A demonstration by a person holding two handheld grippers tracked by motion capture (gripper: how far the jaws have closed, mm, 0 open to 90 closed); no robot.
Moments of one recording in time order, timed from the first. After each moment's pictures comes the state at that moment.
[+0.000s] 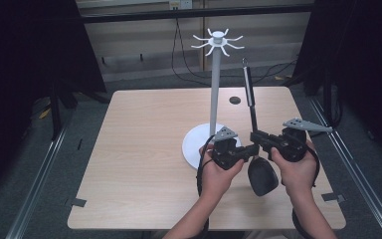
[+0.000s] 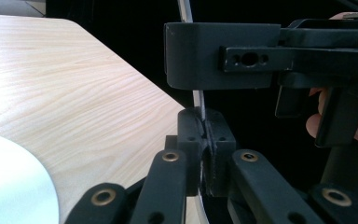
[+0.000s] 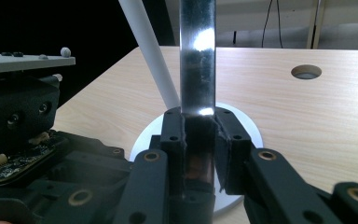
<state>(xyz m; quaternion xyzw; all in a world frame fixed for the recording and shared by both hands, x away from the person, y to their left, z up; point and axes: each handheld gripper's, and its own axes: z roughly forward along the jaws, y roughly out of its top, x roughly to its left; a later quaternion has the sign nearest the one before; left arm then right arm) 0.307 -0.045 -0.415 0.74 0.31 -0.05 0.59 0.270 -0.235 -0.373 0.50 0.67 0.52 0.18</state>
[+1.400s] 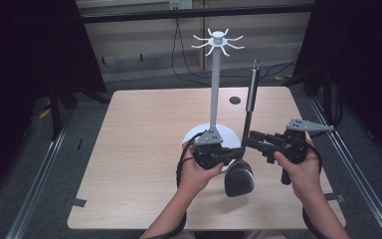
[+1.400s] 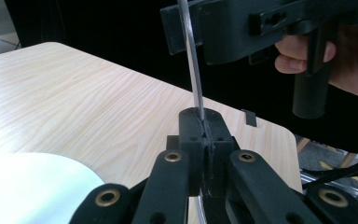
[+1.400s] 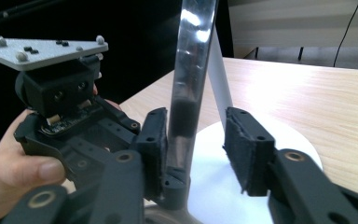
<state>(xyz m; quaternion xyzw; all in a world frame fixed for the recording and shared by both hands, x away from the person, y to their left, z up) 0.313 0.001 -0.410 0.79 0.16 -0.01 0.58 0.274 -0.242 -0.377 0.40 0.69 0.59 0.11</state>
